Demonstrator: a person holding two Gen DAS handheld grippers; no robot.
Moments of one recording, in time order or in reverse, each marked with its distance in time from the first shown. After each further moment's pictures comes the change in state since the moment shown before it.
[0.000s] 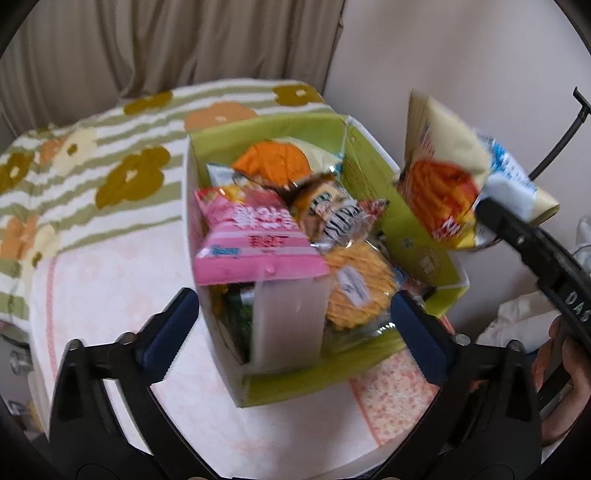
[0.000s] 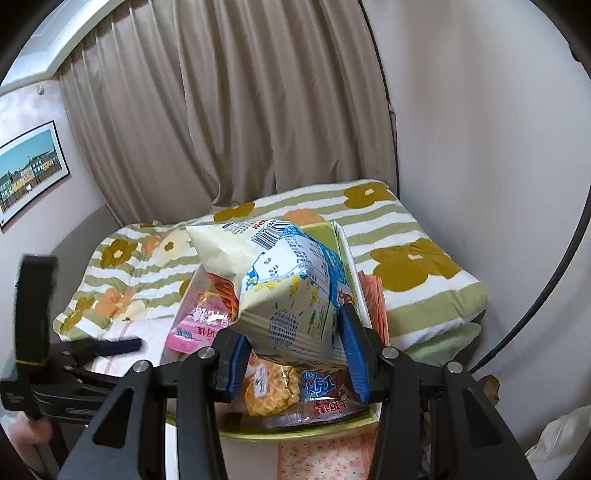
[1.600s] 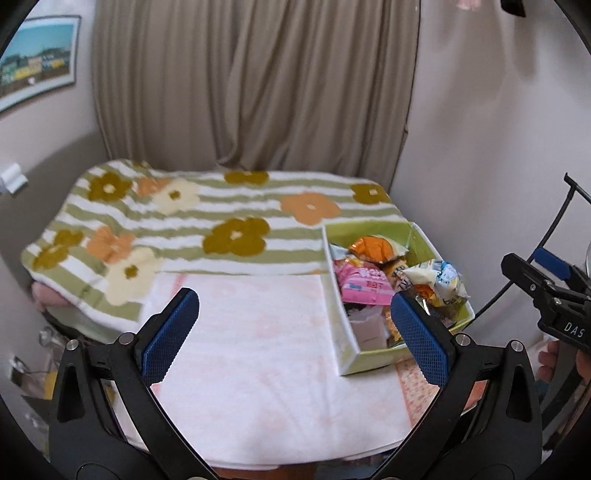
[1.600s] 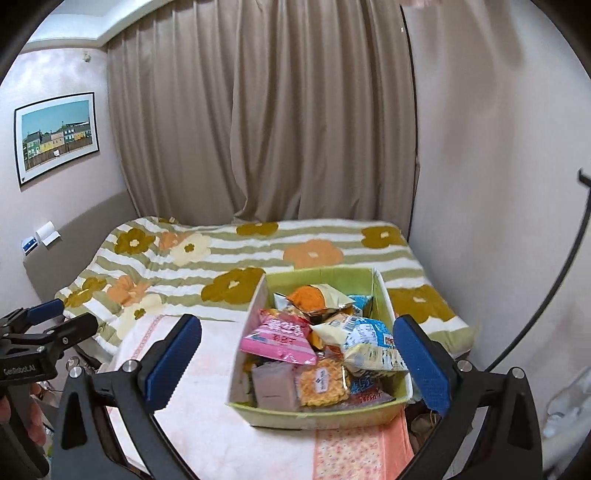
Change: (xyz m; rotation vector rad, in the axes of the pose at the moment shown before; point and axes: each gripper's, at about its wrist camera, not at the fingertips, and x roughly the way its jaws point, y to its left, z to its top) left arm -0.225 0.079 -0.082 -0.148 -0.374 0.240; right arm -0.126 0.130 -0.002 -0.183 -0.123 -0.035
